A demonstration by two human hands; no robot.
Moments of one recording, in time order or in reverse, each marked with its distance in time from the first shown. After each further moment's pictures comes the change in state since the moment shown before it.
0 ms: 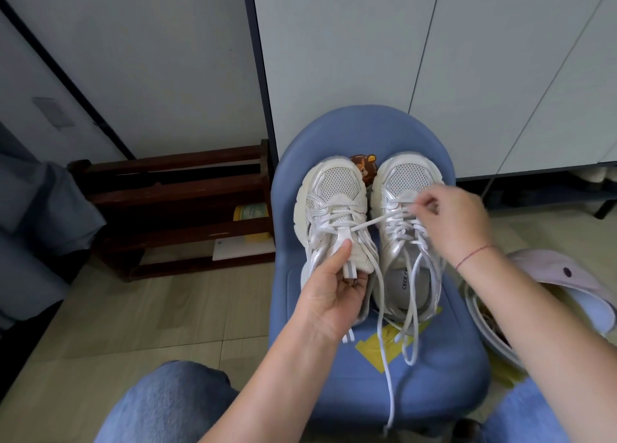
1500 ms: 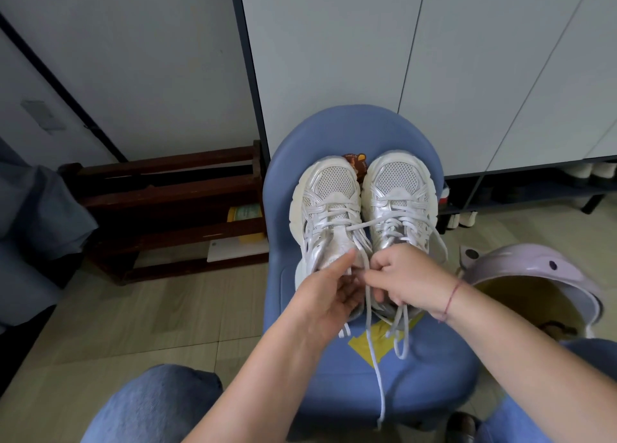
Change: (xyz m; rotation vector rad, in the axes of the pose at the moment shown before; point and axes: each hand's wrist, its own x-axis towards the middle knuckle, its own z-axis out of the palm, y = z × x) left_hand 0.000 -0.003 -0.006 0.535 0.059 -0.058; right_hand -0.061 -0.025 0.008 0.307 -0.662 0.140
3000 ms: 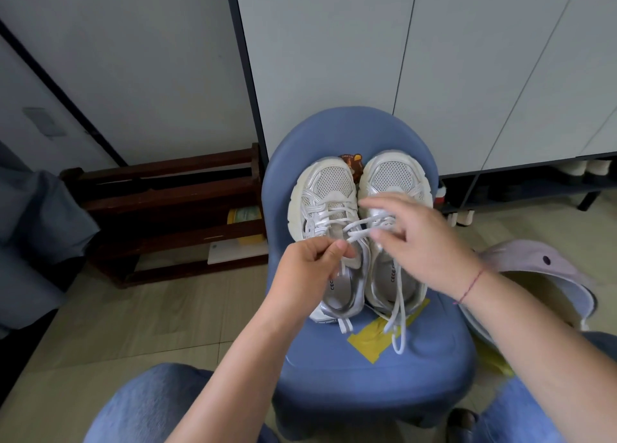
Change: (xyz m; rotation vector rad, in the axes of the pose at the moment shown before) left_hand -0.021 0.022 -0.017 0.786 0.023 0.631; right_hand -0.004 -0.009 -0.029 -0.219 0.370 -0.471
